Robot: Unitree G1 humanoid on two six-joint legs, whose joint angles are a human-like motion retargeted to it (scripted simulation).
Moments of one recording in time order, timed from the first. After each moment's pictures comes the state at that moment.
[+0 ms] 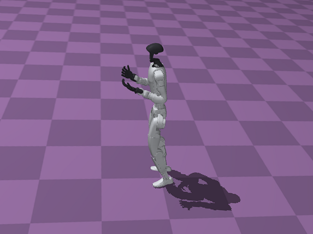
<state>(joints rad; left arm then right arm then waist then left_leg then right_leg) 0.09 0.21 -0.26 -0.58 -1.23 -0.24 0.05 -0.14 -0.40 0.37 -0.53 0.69 -0.26 -0.09 0.06 0.00 0.02 -0.11 0.07 0.39 0.40 -0.39 0.05 -0.02 -0.09 -0.09 0.17 -0.36 0.03</state>
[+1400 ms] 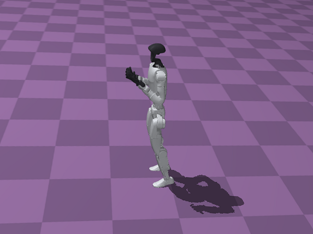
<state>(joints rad) -0.06 0.28 -0.28 -0.76 -1.01 -0.19 0.15 0.17 -0.34 0.29 -0.67 0.86 -0.16 0.11 0.05 -0.01 -0.02 0.03 -0.03 0.18 0.14 -0.15 -0.04 0.04 -0.09 0.02 0.13 -0.20 0.09</state>
